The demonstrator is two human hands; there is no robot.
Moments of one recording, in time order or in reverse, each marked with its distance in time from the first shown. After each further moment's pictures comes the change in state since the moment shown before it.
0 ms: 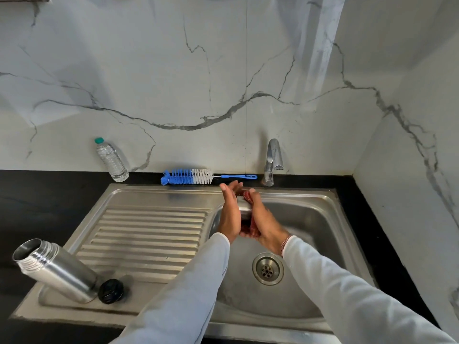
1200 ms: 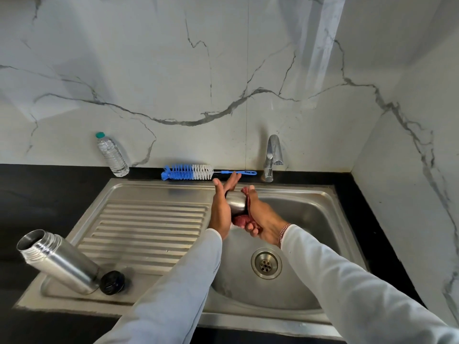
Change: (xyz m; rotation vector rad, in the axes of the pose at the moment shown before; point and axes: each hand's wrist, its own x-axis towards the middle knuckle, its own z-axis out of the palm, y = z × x) left_hand -0.009 0.007 -0.021 -0.037 -0.077 0.089; right_hand -0.017 -0.014 0.008 -0.225 0.014 0.175
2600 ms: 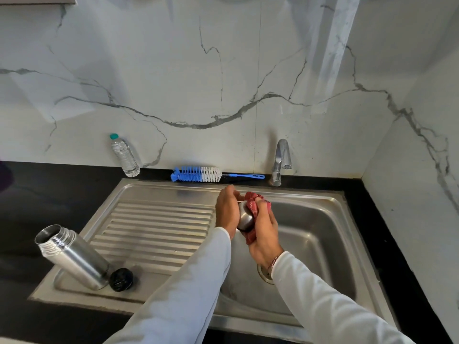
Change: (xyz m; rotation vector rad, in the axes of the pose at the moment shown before) left_hand 0.019 -0.011 -0.001 0.161 0.353 -0.123; right_hand 0.005 0.034 0.040 0.790 0.230 -0.253
